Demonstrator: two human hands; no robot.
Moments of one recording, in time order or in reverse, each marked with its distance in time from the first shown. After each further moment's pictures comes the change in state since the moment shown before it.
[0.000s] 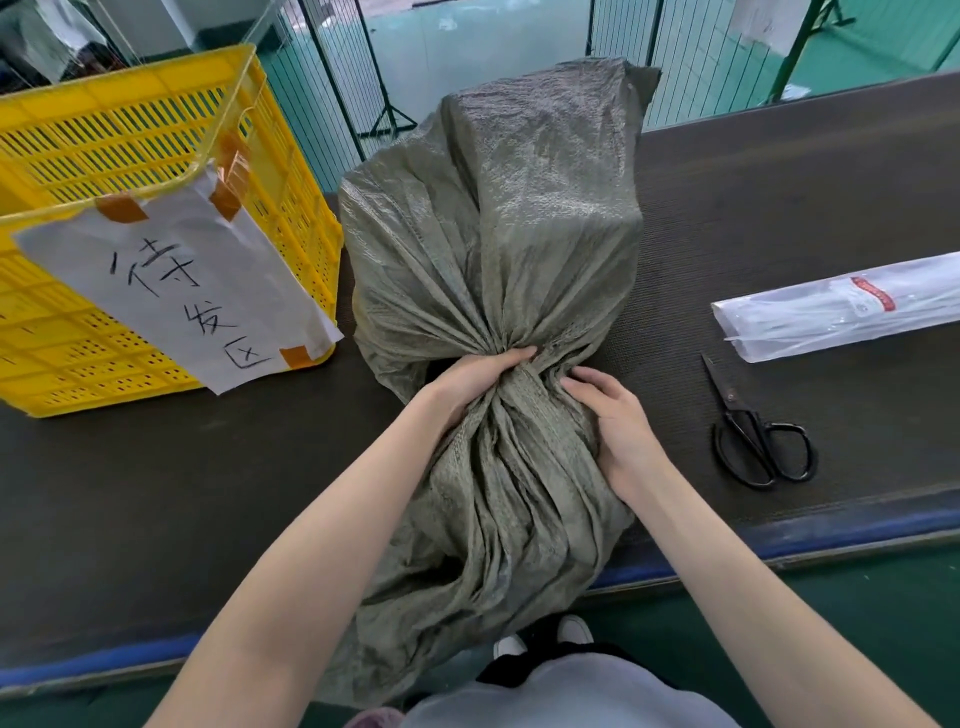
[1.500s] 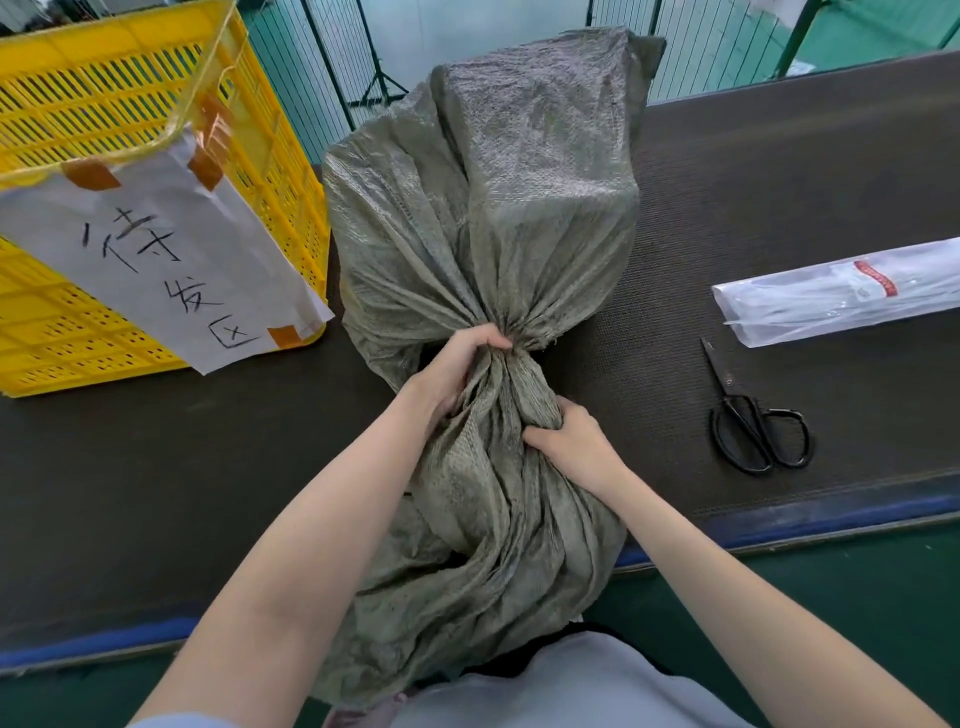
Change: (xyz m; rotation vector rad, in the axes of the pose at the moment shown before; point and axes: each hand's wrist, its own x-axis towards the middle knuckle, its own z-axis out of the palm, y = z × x) left_hand 0.006 -0.008 -0.008 -0.352 -0.178 -0.102; right_hand 0.008 0.039 -0.003 -0.907 -0.144 -0.059
